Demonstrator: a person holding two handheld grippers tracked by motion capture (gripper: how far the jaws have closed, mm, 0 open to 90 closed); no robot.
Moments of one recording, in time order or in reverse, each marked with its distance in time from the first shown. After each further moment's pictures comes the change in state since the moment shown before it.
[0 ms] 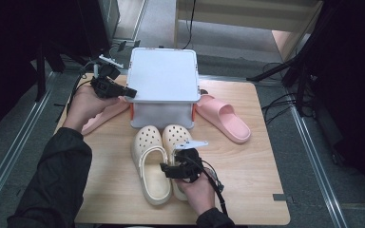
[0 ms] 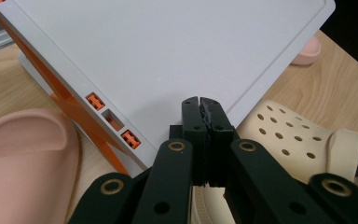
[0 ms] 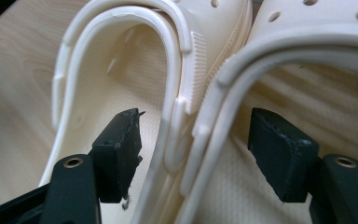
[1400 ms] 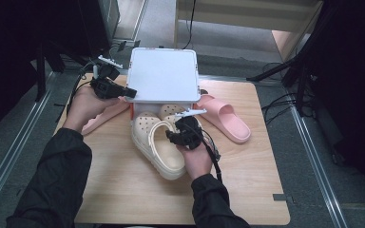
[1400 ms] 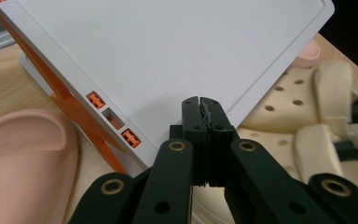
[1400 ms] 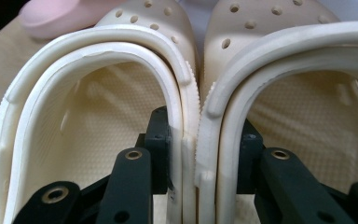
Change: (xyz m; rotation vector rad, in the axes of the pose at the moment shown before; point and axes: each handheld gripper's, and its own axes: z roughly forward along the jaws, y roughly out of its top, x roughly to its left) left arm -0.001 -0.002 0.000 -0.010 0.002 -0.004; right arm -0.029 0.081 0.004 -0.041 -0.107 -0.020
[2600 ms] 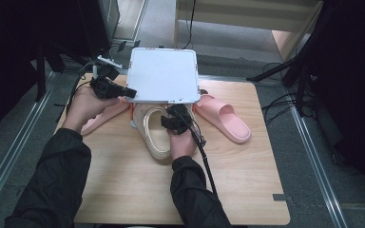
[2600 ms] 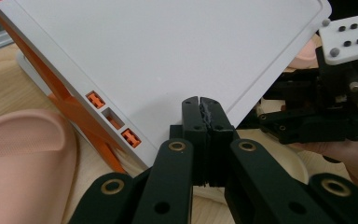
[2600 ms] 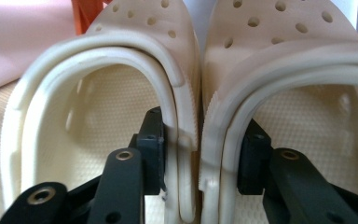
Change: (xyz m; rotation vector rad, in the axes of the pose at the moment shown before) left arm 0.002 -0.001 0.000 -0.003 -0.007 -0.001; right arm -0.013 0.025 0.068 -0.070 -0.125 0.115
